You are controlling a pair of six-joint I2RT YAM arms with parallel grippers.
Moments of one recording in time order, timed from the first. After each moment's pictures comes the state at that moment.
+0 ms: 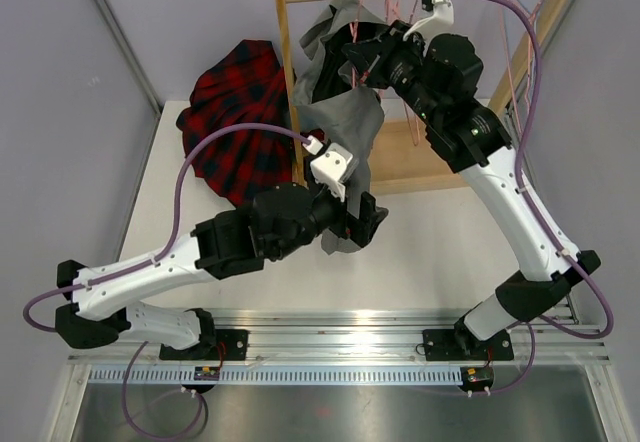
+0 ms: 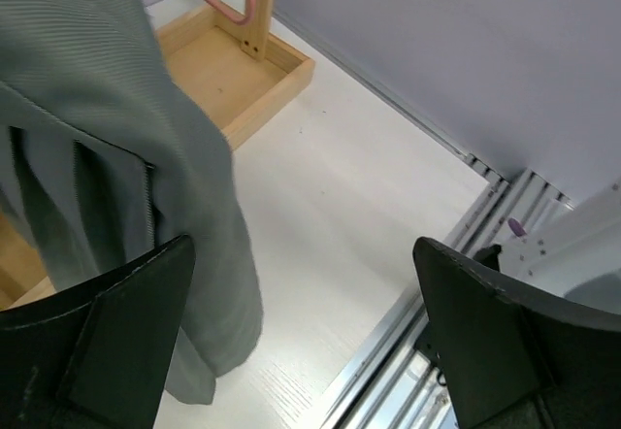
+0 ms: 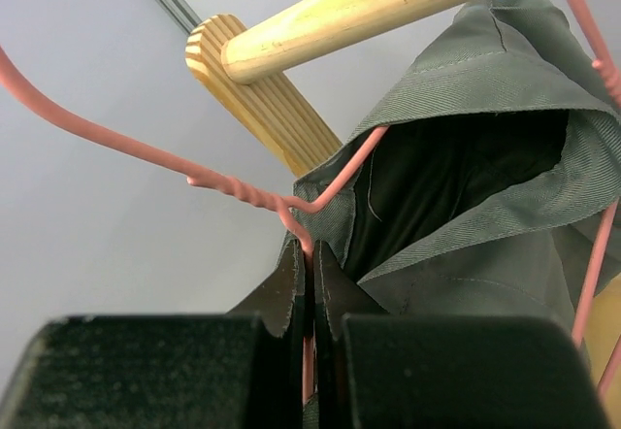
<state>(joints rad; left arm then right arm) -1.26 1.21 1.39 -0.36 -0.37 -0.27 0.62 1.58 2.02 -0.32 0.07 0.57</state>
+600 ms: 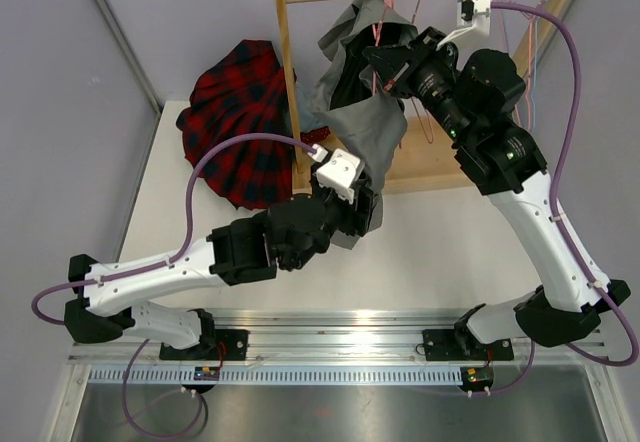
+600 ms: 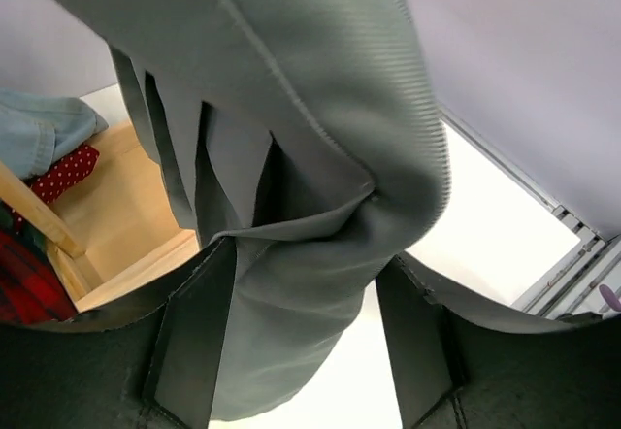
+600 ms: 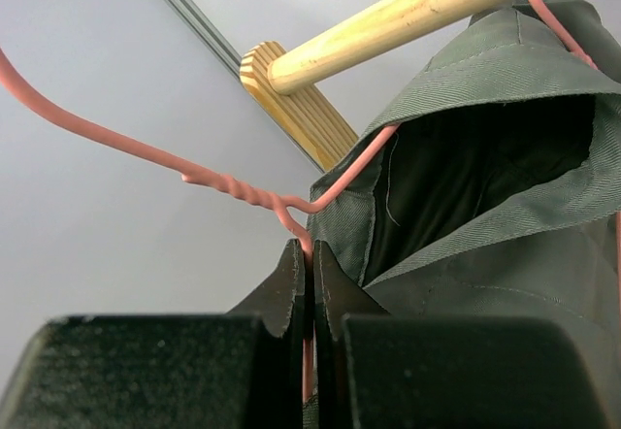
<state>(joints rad) -1.33 1.27 1.37 -0.27 -0.66 -0.20 0.62 1.40 1.92 -0.33 0.09 0.63</state>
